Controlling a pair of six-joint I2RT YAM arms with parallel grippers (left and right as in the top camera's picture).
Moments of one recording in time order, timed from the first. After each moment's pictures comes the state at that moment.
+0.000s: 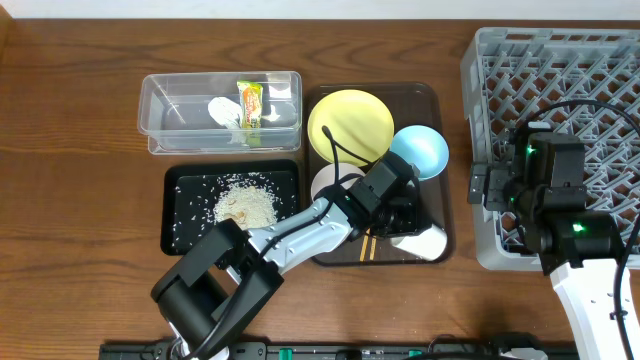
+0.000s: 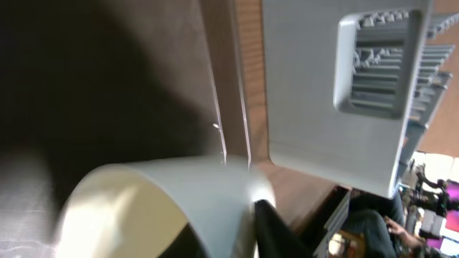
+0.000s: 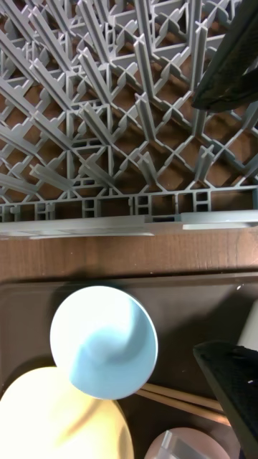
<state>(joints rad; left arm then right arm) -0.85 1.86 1.07 -0.08 0.49 -0.93 0.07 1.08 0.94 -0.75 0.11 0.09</state>
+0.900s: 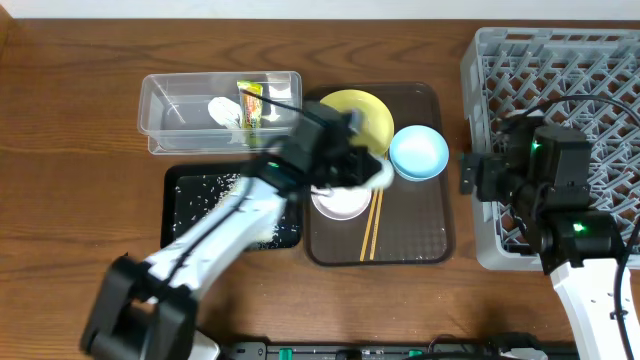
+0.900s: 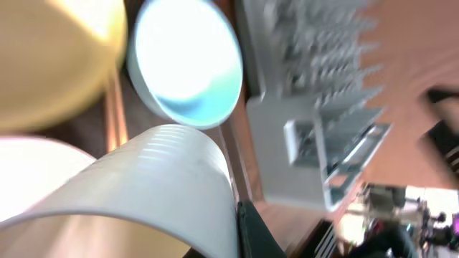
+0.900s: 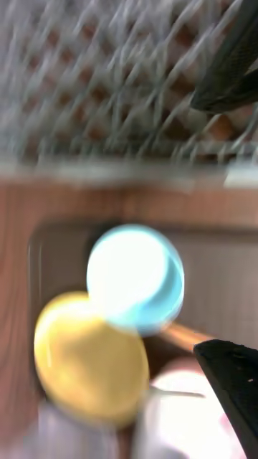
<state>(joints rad) -0.53 1.59 1.07 -0.22 0.57 -0.69 0.06 1.08 0.94 -0.63 -0.13 0.03</state>
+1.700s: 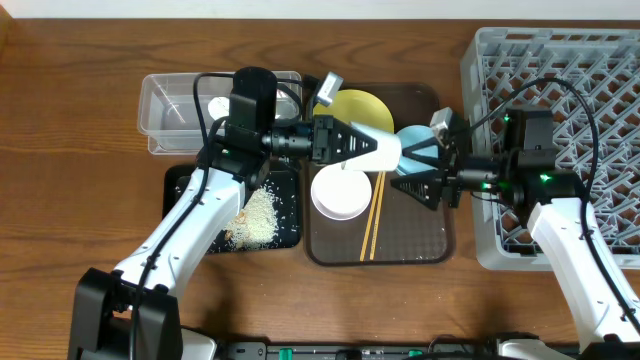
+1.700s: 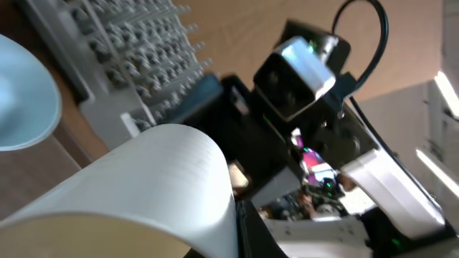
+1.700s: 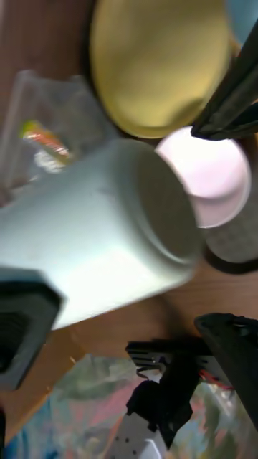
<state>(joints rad) -0.34 1.55 1.07 0.10 1.25 -0.85 0.06 1.37 0.94 -0.45 -1.16 -0.39</state>
